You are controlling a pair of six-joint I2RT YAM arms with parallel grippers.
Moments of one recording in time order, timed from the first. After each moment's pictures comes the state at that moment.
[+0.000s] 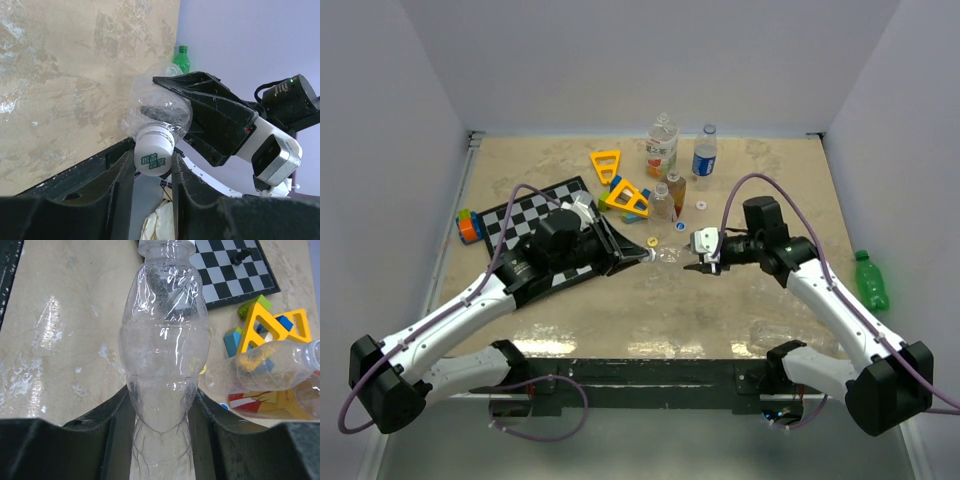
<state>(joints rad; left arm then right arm) -0.74 1.03 0.88 -0.29 0.19 -1.30 0.38 1.09 0.86 -0.53 -0.90 -1.04</state>
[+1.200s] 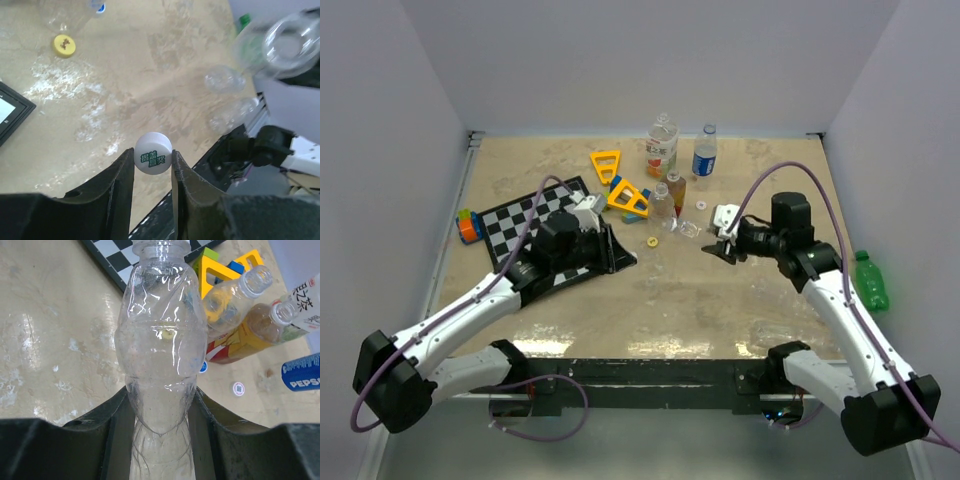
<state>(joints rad) -0.67 1.01 0.78 -0.18 0.25 -0.71 0.28 0.96 0.86 -0.49 -0.74 -0.81</state>
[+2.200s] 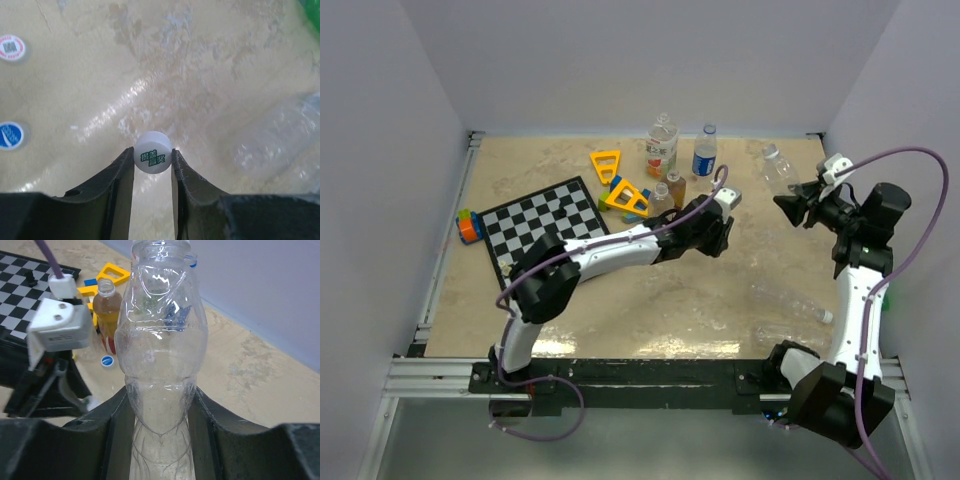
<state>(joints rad) -1.01 2.00 1.56 -0.15 -0.04 -0.36 -0.40 1.01 0.93 -0.18 -1.02 -0.35</state>
